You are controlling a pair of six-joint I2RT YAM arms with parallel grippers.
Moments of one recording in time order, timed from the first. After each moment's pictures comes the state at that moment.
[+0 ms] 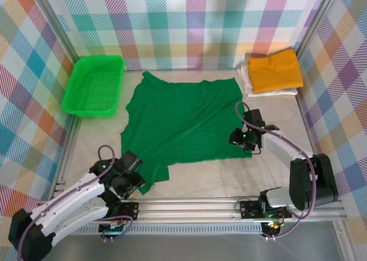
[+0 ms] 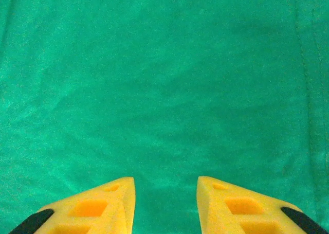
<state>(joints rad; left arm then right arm) -0.73 0.81 0.47 -1.06 0.11 -1.43 0.24 1.37 0.74 -0.51 -0.20 0.55</state>
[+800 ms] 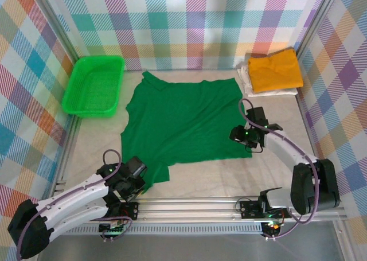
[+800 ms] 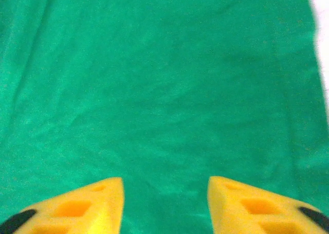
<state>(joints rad) -0.79 0.79 0.37 -0.94 0.06 -1.52 0.19 1.30 0.77 -0.56 -0.18 0.56</state>
